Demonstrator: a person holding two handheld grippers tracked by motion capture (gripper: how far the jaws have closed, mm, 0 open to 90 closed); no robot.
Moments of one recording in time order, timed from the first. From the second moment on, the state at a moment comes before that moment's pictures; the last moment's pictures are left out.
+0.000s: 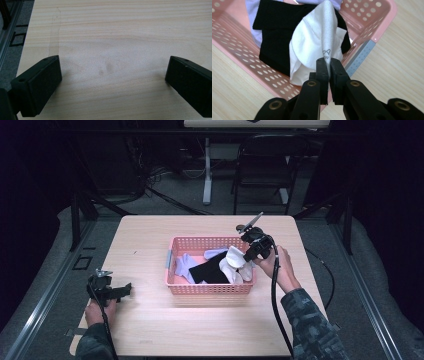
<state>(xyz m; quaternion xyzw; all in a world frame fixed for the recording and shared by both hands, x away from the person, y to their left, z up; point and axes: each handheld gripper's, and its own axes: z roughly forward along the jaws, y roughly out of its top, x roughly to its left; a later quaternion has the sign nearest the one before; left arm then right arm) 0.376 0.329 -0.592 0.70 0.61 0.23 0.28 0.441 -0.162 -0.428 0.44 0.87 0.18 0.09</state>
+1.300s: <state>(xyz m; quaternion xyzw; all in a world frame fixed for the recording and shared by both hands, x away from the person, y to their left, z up) 0.376 0.329 -0.592 0.70 0.61 0.23 0.28 0.432 -0.176 -0.348 0.43 0.87 0.22 0.11</state>
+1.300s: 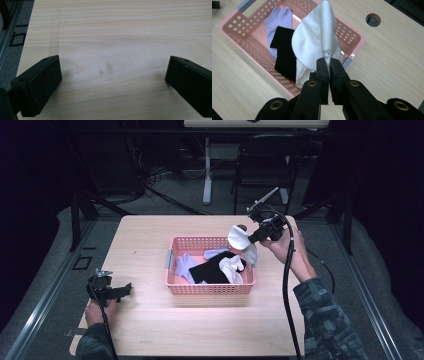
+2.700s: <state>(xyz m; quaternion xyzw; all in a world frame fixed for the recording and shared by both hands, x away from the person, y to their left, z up) 0.376 0.329 -0.592 0.70 0.61 0.23 0.28 0.422 -0.284 -0.392 0.52 0.82 0.19 0.11</state>
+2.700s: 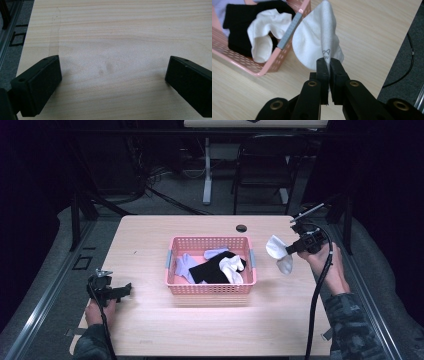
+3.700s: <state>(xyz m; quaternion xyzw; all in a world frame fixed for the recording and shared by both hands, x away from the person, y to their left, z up) 0.375 0.329 -0.591 0.70 0.61 0.23 0.28 0.427 -0.293 -0.513 0.56 0.81 0.16 0.04</state>
